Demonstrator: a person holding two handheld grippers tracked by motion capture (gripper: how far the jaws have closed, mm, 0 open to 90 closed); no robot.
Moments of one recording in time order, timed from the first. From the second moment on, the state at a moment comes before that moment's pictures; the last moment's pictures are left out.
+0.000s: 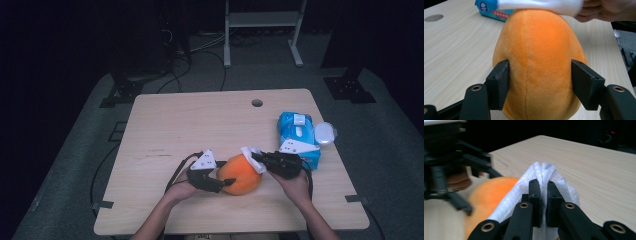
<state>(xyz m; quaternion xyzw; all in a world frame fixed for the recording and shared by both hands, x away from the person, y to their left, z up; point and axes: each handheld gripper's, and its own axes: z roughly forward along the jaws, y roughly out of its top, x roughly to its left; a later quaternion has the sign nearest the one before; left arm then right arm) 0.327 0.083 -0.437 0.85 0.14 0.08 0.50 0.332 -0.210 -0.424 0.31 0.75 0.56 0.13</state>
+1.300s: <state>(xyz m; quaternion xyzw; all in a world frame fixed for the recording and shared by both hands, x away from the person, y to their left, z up) 0.318 0.064 -0.434 0.85 0.13 0.09 0.51 0.316 -0.192 -0.413 0.28 0.78 0.55 0.13</state>
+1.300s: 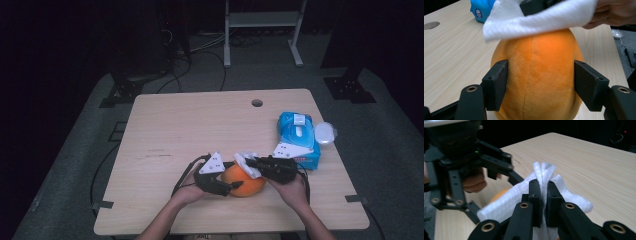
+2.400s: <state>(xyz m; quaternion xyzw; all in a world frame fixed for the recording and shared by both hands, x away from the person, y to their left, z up) 0.322 0.056 -0.442 0.83 0.16 0.08 0.52 0.308 -0.187 -0.405 0.26 0.79 0.53 0.17</state>
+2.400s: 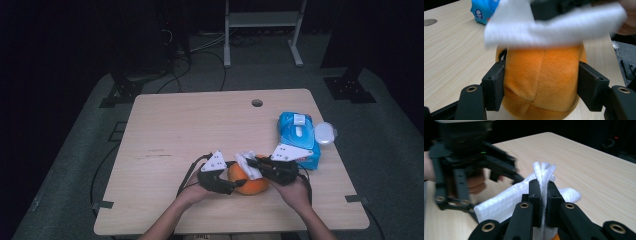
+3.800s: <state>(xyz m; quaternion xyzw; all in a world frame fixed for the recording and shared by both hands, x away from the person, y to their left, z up) 0.314 0.072 -0.390 0.81 0.17 0.11 0.55 0.305 -0.193 -0.380 0.27 0.73 0.62 0.10</state>
